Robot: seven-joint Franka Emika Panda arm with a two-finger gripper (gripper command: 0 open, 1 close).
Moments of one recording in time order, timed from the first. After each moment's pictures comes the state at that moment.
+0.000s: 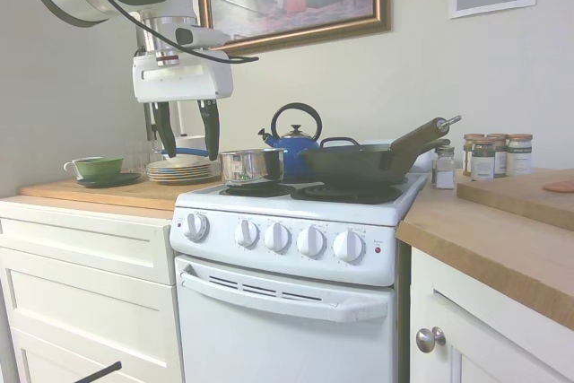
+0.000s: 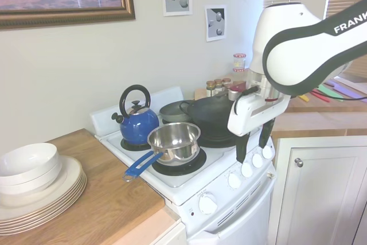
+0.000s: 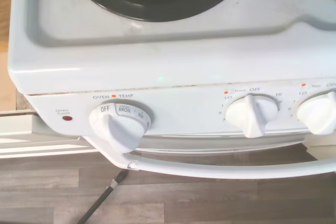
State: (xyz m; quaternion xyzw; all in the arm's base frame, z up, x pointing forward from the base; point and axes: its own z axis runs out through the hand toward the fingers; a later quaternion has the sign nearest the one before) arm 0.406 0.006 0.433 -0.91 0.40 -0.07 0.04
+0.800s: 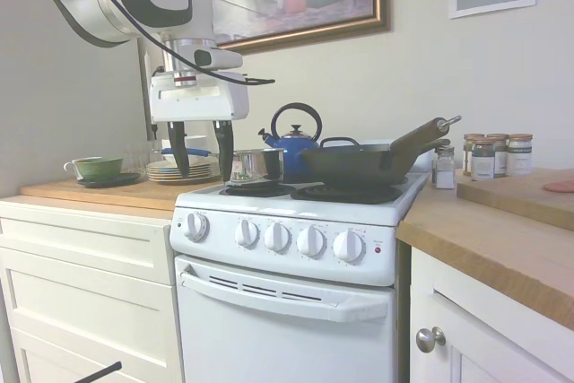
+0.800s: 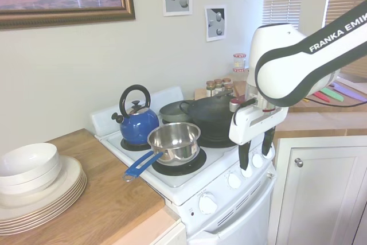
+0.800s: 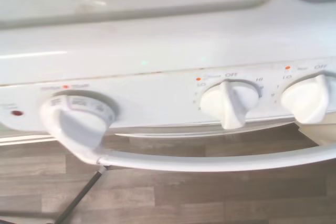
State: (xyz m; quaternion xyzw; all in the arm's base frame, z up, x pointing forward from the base) arm 0.428 -0.020 0.391 -0.91 0.41 -0.04 0.01
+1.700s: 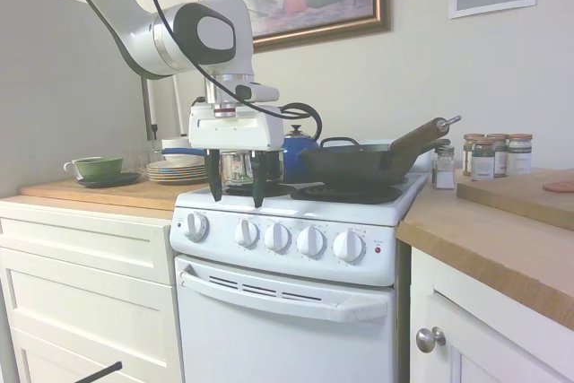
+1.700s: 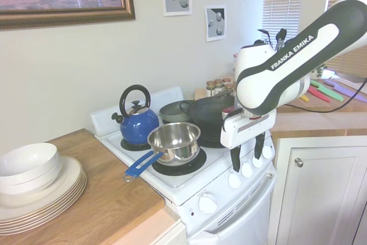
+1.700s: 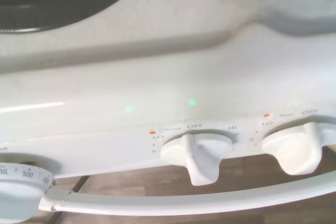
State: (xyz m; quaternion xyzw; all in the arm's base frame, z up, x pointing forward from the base) arm 0.477 -0.049 0.349 -0.90 0.43 -0.01 0.00
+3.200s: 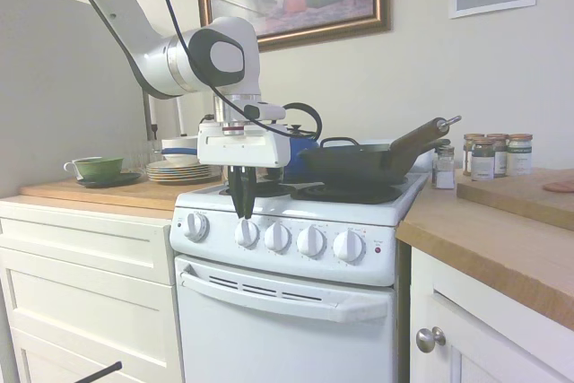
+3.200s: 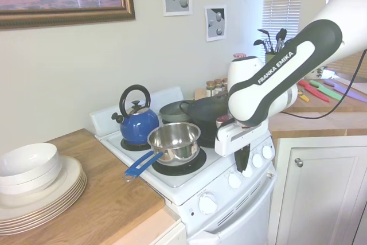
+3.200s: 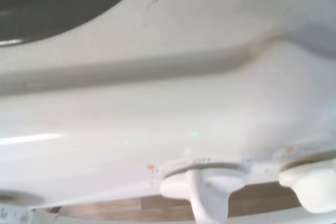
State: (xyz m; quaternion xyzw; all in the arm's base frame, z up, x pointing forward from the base) arm 0.501 -0.048 0.315 -0.90 0.43 -0.01 -0.01
